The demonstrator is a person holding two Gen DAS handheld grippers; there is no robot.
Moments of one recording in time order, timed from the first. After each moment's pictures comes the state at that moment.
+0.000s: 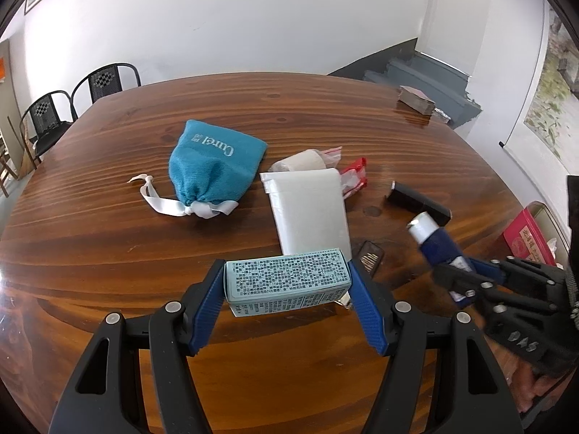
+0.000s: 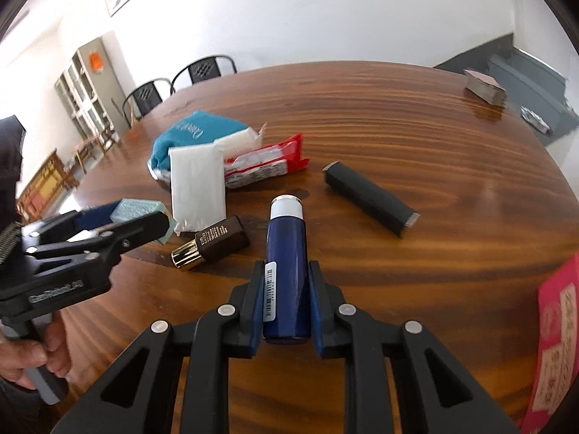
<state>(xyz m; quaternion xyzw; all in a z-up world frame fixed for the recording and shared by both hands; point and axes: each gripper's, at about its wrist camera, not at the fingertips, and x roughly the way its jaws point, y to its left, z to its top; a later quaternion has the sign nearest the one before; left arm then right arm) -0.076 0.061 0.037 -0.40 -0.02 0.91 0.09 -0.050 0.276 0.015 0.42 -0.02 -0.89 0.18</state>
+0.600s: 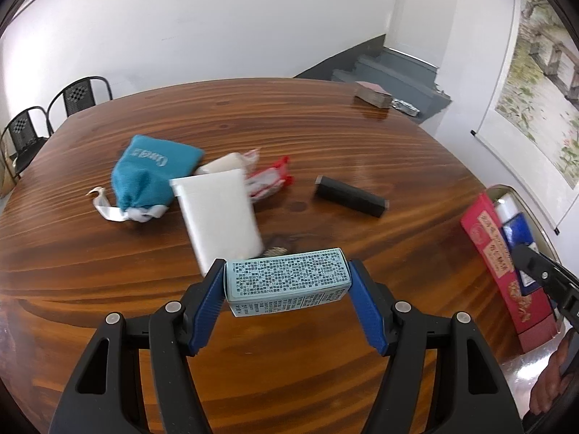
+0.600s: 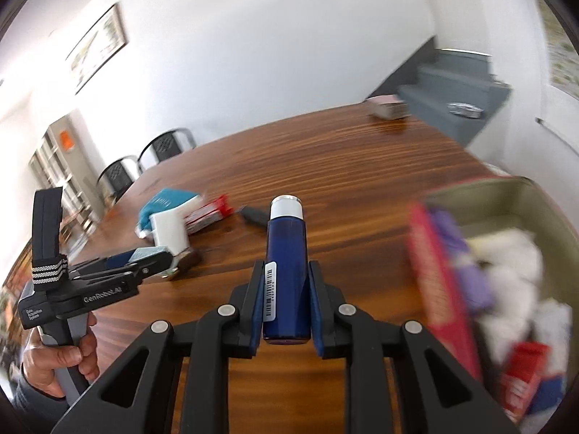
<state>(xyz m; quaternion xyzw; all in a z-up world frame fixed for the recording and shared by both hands) -0.053 0.118 0.052 -0.39 -0.01 0.91 0.14 0.050 0.384 0.067 0.32 -0.11 -0.94 0.06</state>
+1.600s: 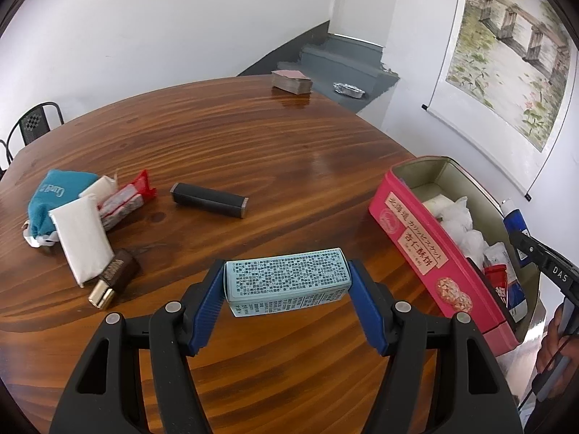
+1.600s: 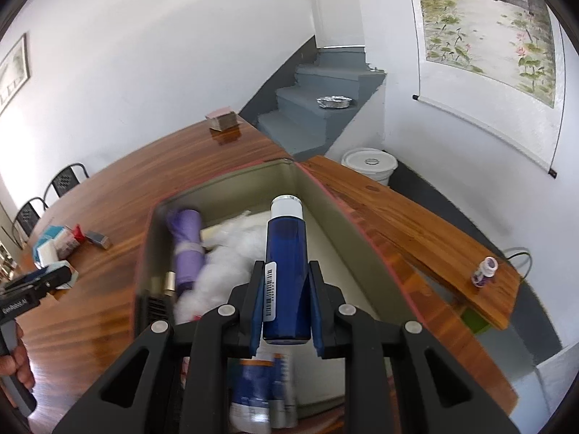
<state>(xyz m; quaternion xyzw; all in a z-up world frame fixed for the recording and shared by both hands) -0.027 0.236 0.062 -0.39 0.03 0.89 0.22 0.102 0.539 0.058 0.34 -0.11 -0.93 -0.13</state>
